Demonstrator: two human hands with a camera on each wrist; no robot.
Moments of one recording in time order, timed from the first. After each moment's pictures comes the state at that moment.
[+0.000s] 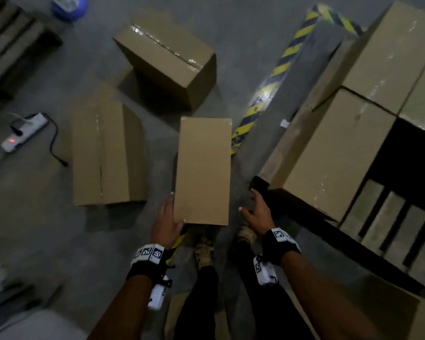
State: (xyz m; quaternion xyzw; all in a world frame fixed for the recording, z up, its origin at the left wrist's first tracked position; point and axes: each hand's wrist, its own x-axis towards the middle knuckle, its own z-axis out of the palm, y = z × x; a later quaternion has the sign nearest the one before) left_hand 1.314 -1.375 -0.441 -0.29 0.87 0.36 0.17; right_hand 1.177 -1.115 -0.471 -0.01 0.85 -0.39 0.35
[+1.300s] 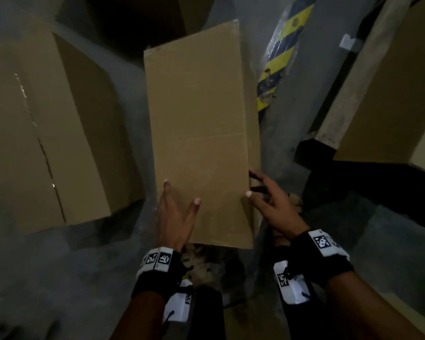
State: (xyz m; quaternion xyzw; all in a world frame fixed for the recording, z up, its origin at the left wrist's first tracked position) left_hand 1.298 -1.457 -0.696 -0.38 0.82 0.38 0.20; right_hand 1.202 -1.225 -0.707 0.01 0.74 -0.57 0.37
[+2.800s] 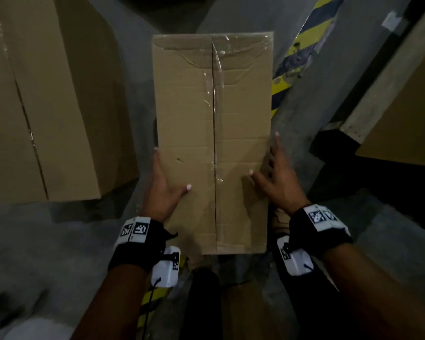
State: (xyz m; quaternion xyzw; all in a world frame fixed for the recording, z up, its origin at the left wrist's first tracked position) left_hand 1.282 -1.517 -0.708 -0.43 0.72 0.49 0.25; right_hand 1.177 -1.263 -0.748 -0.03 0.82 -0.45 0.37
